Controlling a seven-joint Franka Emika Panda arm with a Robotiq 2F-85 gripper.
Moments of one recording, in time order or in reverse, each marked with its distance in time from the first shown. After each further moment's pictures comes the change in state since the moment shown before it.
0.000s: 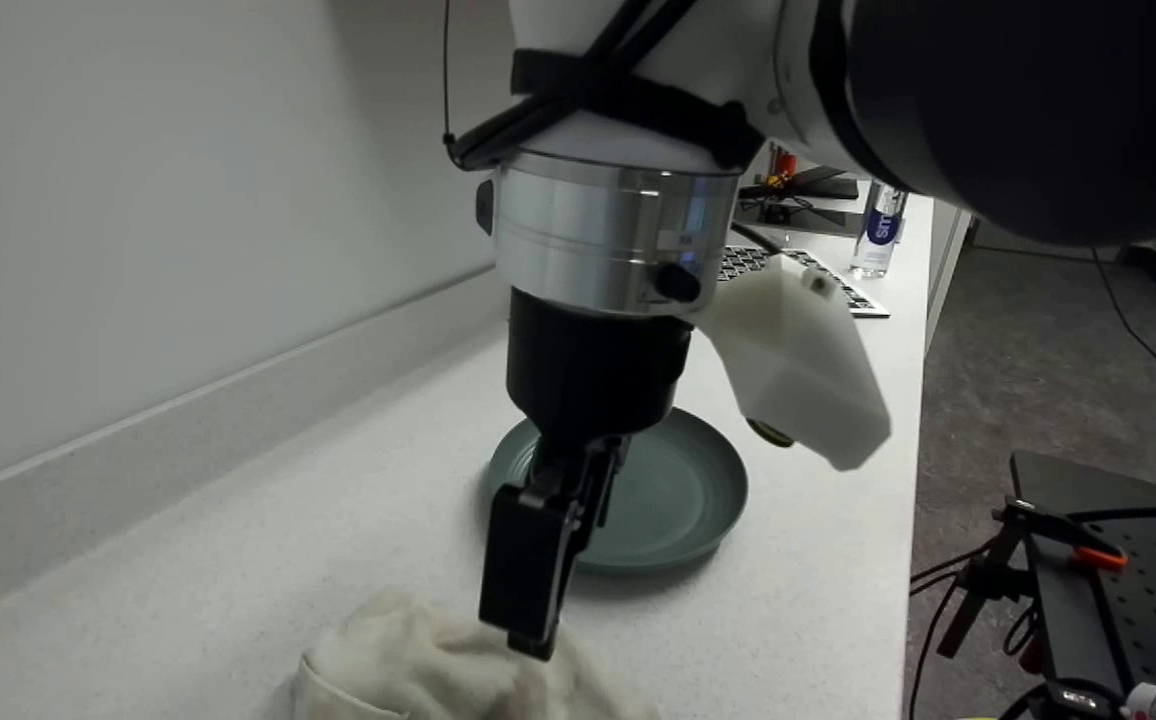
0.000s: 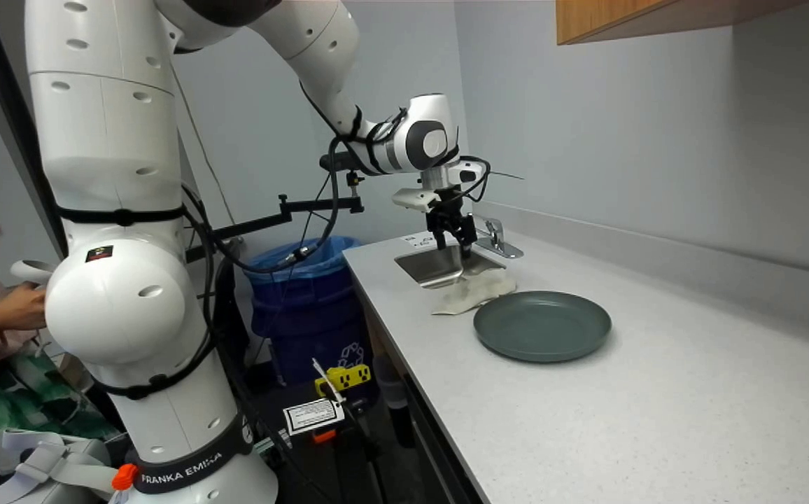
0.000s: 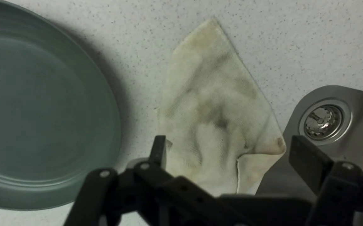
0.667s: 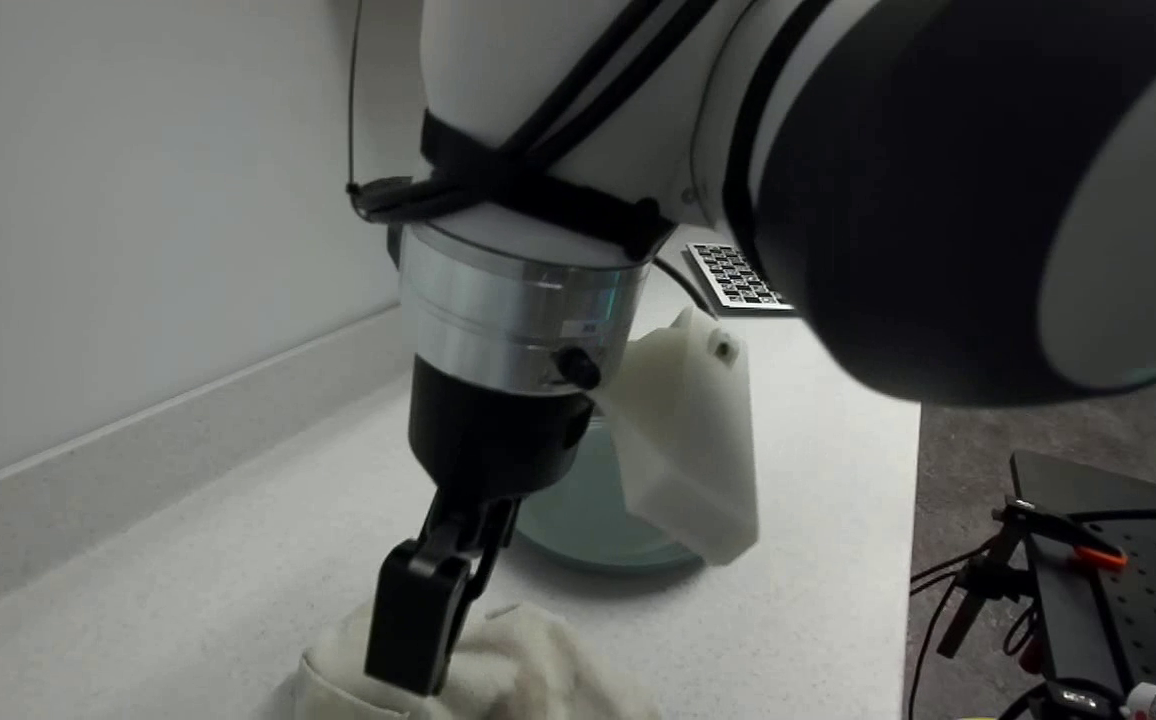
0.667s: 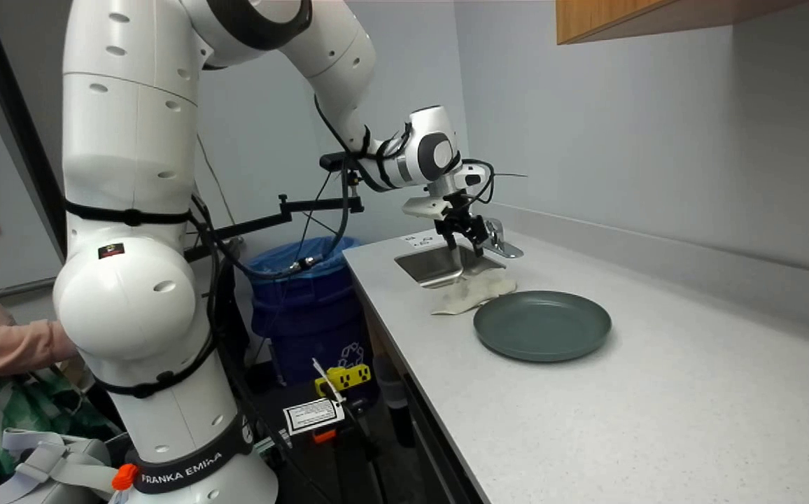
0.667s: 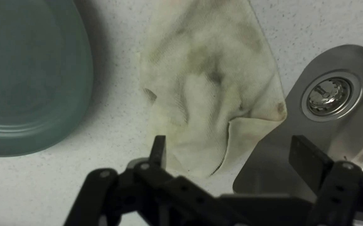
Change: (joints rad) arm 0.092 0.125 -0.075 0.096 -0.147 0.138 0.041
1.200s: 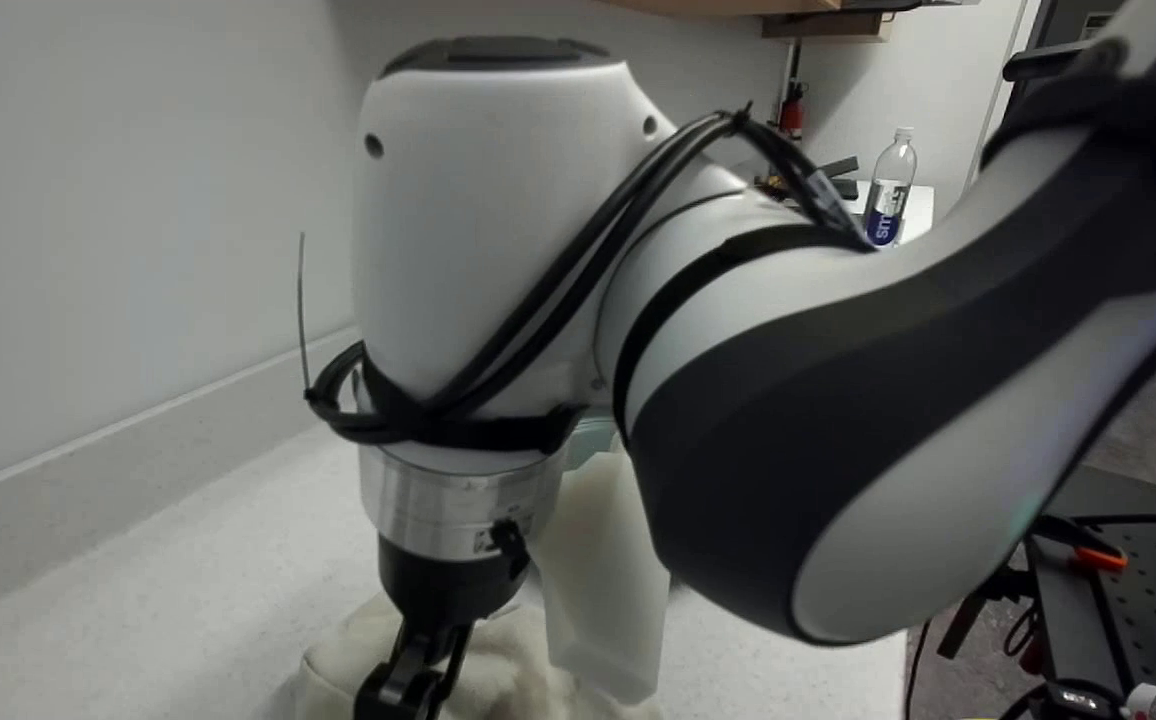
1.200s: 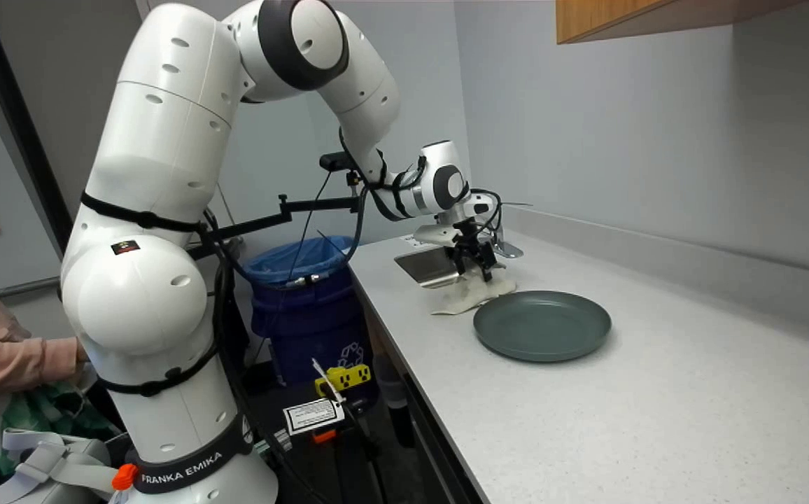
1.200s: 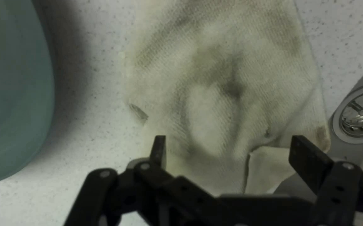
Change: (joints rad) arm 0.100 0.194 -0.103 0.119 -0.055 0.031 0.042
